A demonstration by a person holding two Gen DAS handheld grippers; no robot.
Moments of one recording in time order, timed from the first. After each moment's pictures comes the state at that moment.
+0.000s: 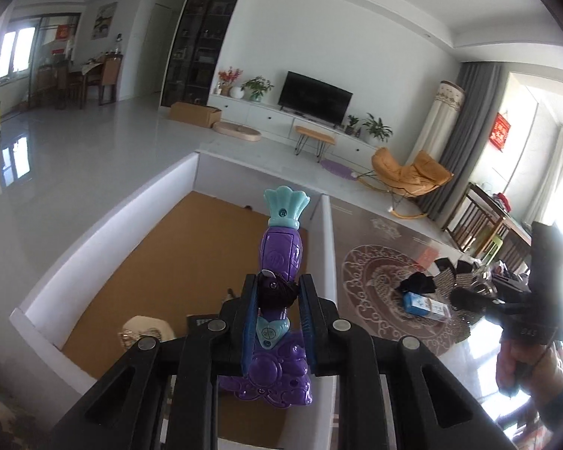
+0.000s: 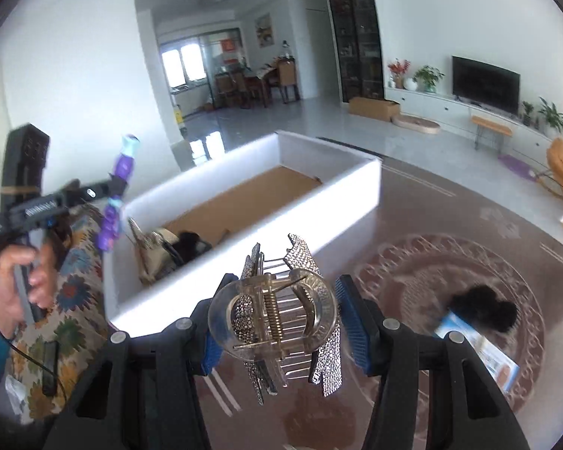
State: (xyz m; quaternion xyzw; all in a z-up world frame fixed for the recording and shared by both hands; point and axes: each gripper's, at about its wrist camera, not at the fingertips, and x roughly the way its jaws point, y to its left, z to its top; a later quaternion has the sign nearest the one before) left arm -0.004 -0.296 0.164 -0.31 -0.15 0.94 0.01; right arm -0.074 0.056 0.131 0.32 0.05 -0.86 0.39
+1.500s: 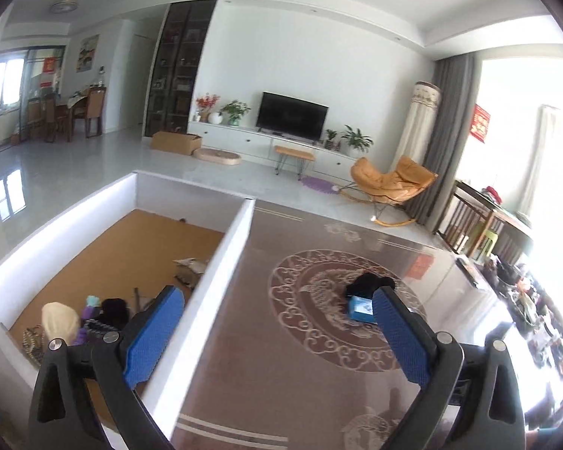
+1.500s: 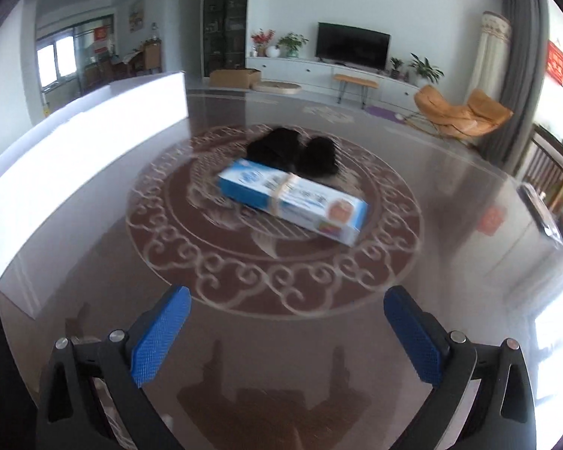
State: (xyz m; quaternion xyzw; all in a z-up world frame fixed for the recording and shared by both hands) left arm 0.008 -0.104 0.165 -0.25 -0.10 0.96 0.05; right arm -0.056 0.251 -0.009 0.39 0.07 -0.92 0.09
